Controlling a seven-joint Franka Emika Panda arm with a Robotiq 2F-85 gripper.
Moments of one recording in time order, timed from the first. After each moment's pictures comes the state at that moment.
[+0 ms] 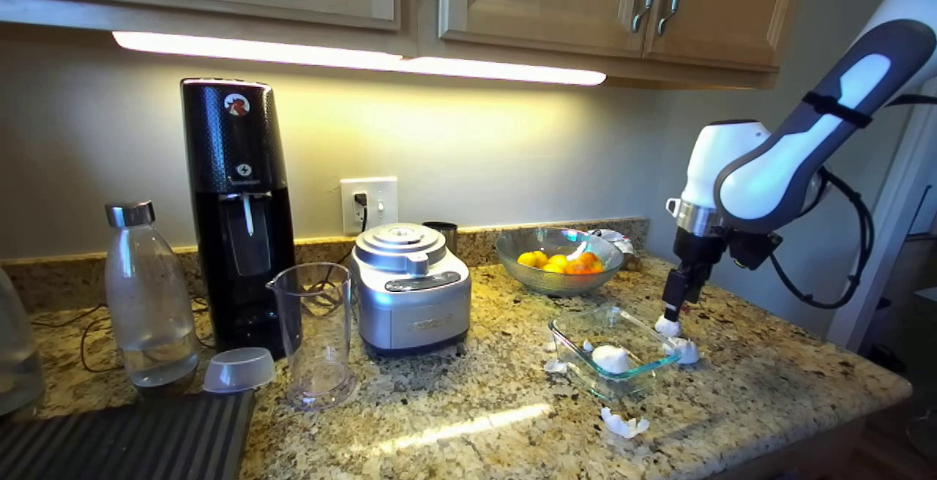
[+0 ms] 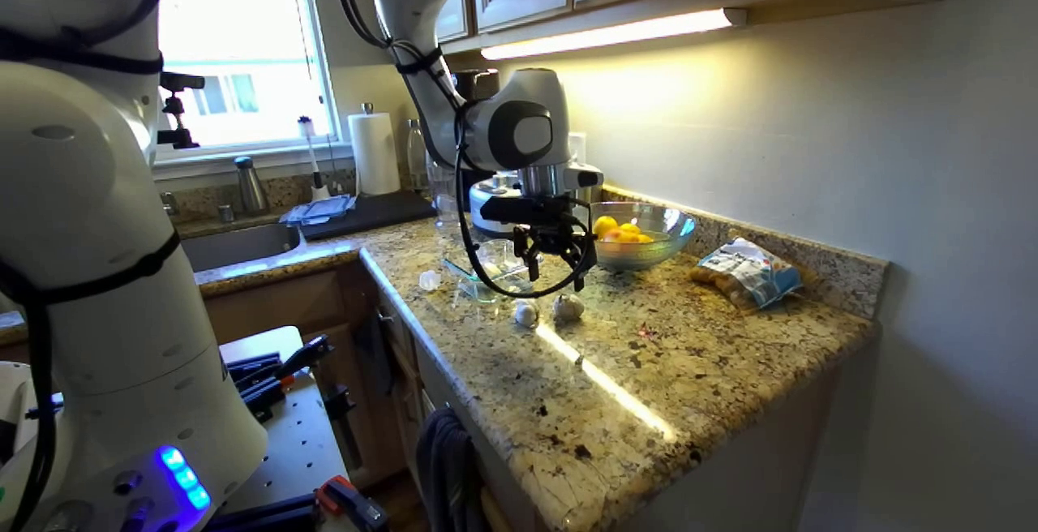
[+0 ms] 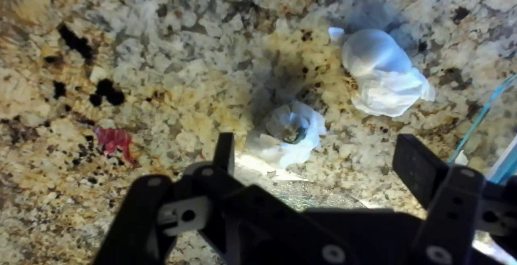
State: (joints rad) arm 0.02 0.32 0.06 -2.36 -0.16 2.76 -0.11
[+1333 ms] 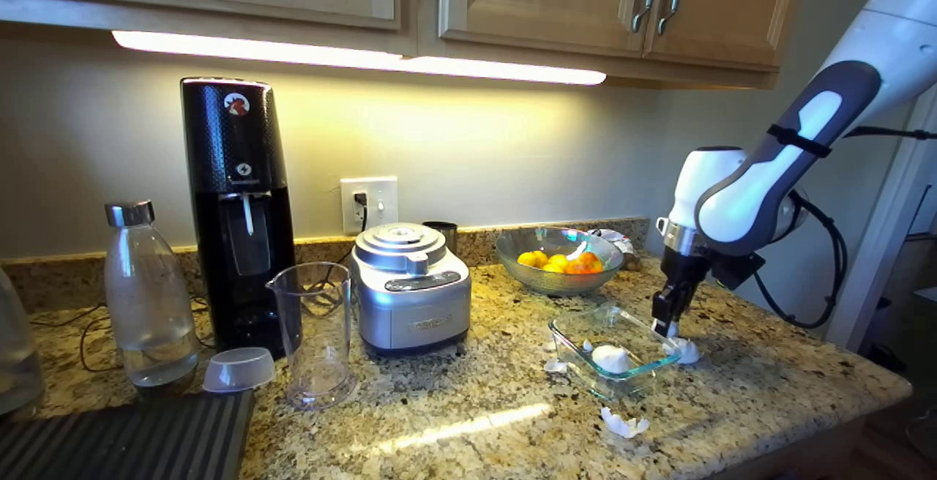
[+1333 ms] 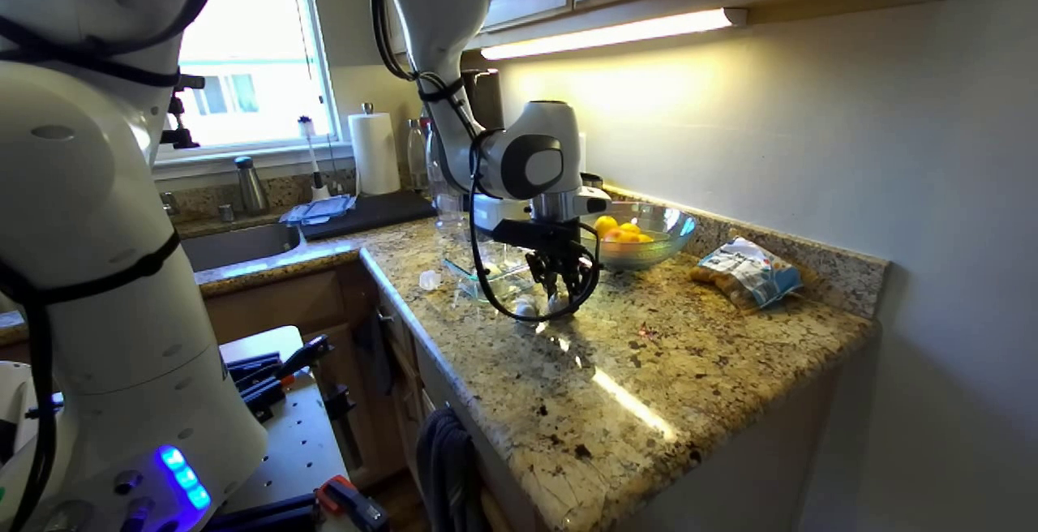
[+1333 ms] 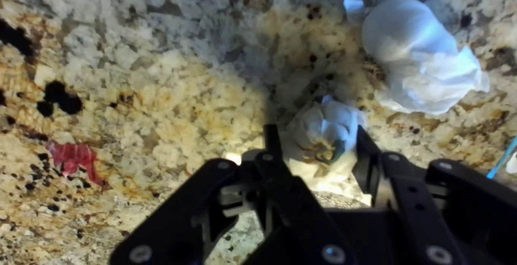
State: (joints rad) arm 0.01 0.46 0.06 -2.28 -0.13 2.83 -0.12
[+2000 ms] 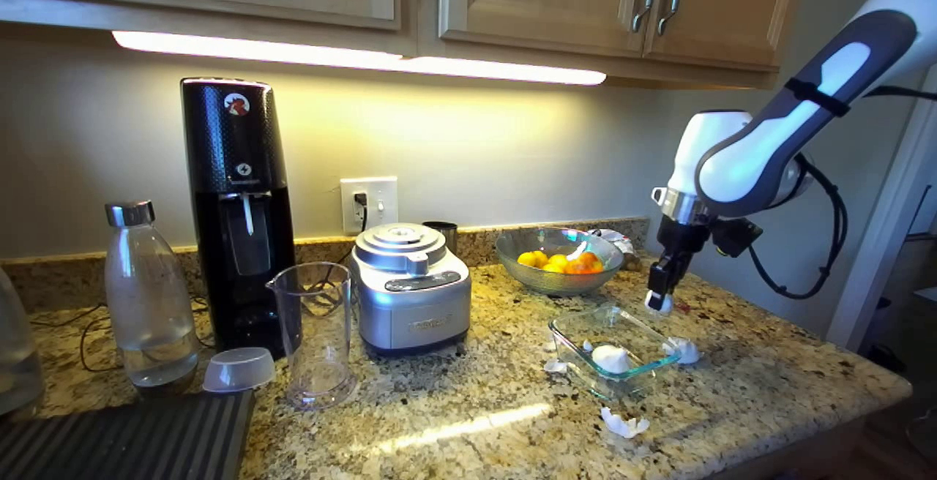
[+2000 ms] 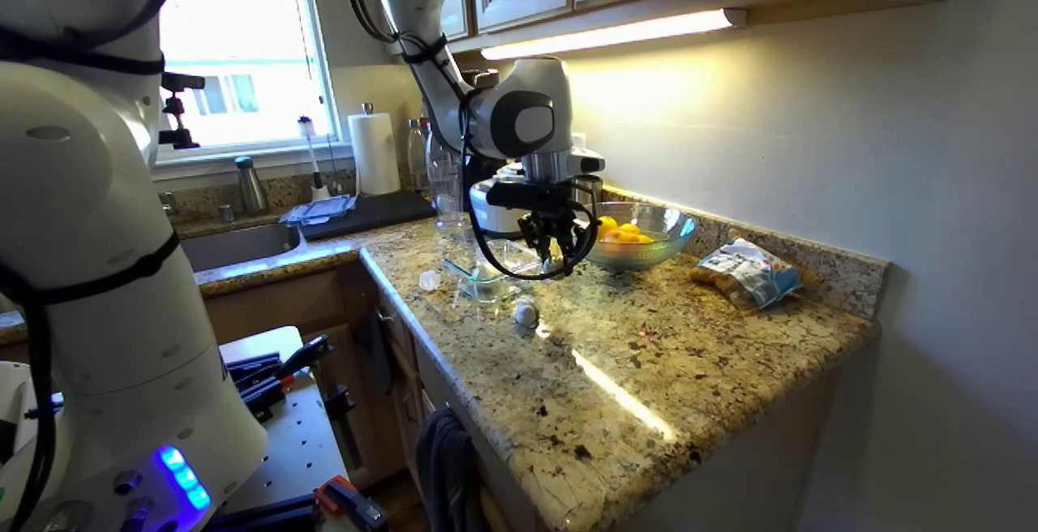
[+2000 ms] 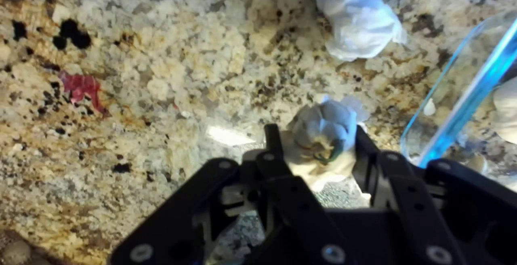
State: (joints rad) arm 0.00 0.32 0.11 -2.30 -0.08 2.74 -0.20
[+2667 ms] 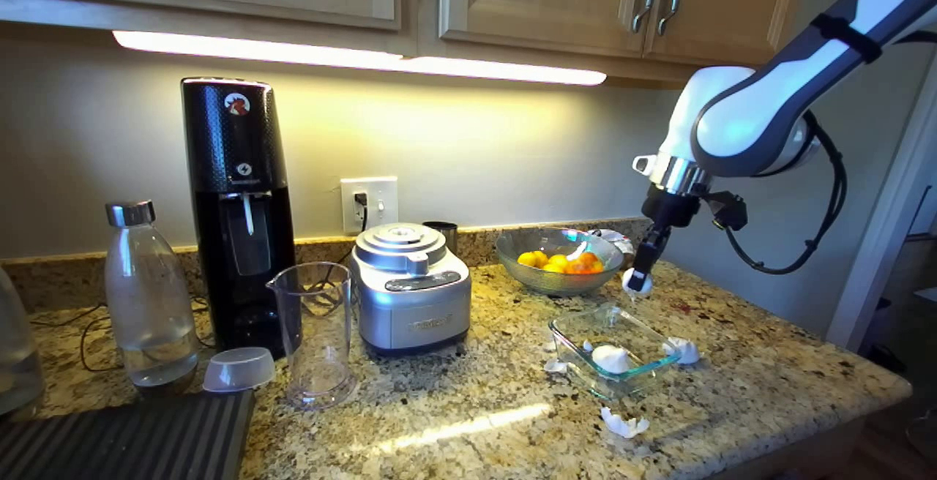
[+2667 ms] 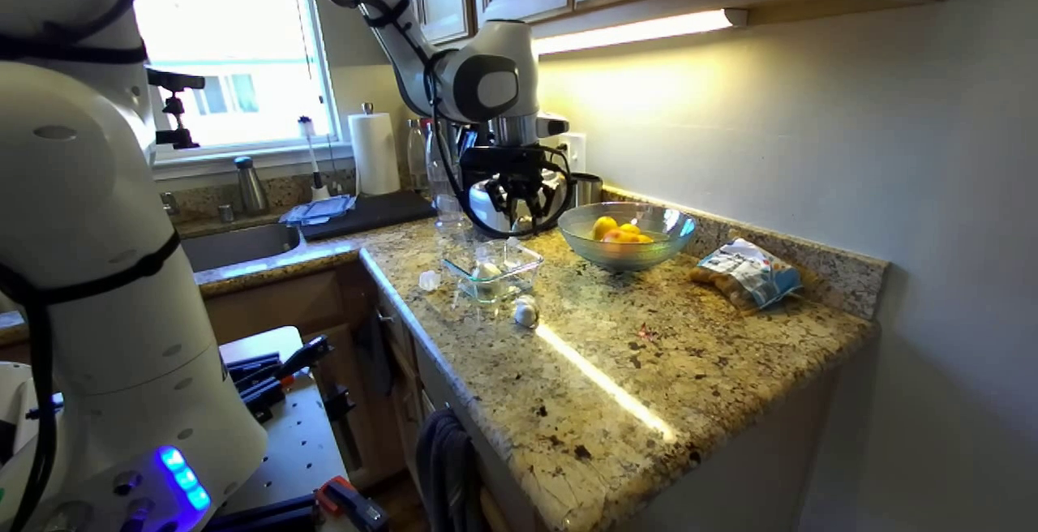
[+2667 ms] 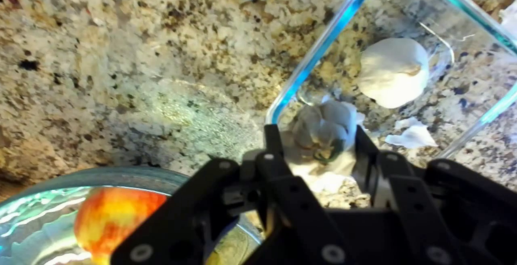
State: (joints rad) arm 0.02 0.18 0.23 -2.34 0.07 2.70 -0.40
